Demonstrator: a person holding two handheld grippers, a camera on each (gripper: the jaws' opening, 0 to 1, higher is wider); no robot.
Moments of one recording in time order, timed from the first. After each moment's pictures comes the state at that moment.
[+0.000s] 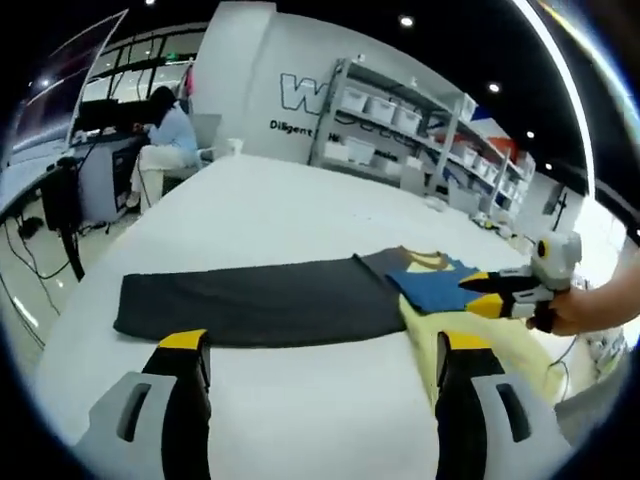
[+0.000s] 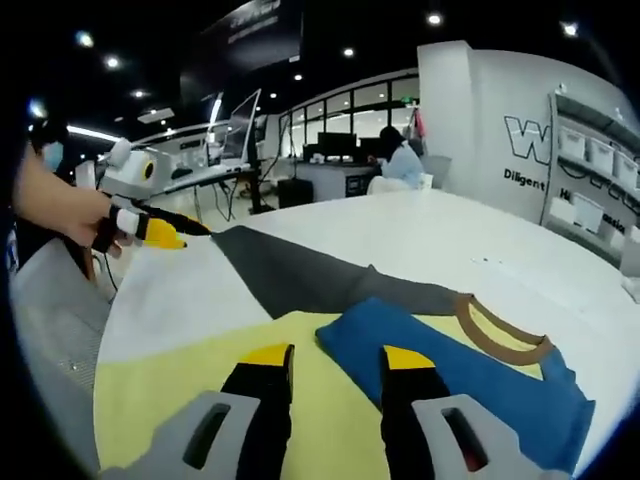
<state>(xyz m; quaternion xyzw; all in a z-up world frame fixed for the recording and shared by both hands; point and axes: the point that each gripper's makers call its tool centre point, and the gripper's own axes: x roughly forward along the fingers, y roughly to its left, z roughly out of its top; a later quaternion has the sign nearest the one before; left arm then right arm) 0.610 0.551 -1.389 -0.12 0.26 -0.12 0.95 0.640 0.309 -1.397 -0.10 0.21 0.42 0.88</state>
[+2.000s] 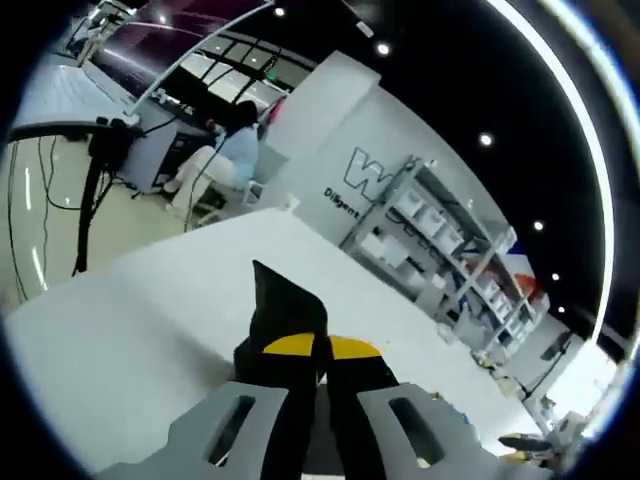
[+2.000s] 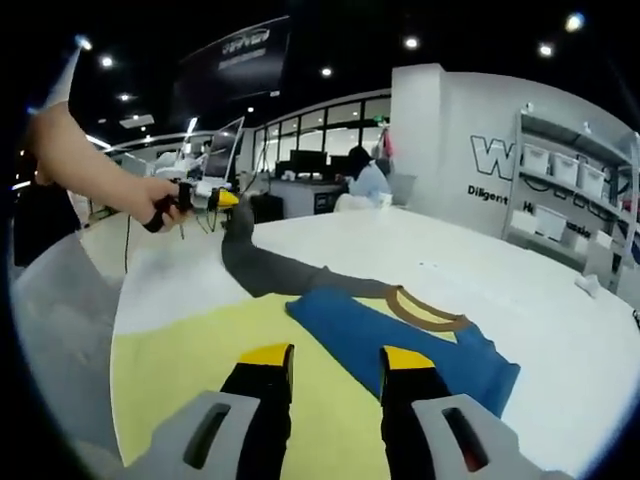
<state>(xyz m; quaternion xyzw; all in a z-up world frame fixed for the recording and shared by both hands) 0.693 0.565 -1.310 -0.33 0.10 -0.07 0.94 0.599 0.212 -1.359 -0.10 0.17 0.35 0.92</state>
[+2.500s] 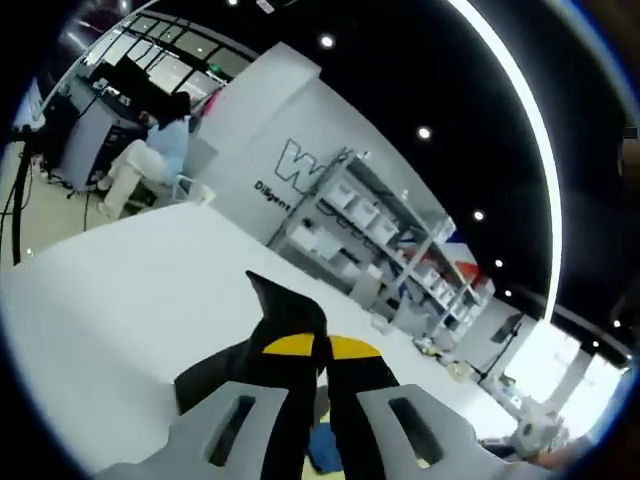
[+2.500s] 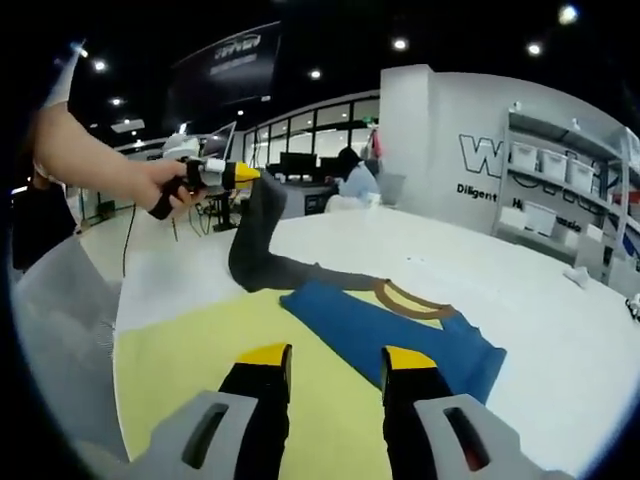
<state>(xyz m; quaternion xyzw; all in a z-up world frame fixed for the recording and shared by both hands) 0.706 0.462 -1.259 -0.32 0.08 -0.21 0.92 0.585 0.191 -1.360 -0.09 0.17 0.34 0.92</state>
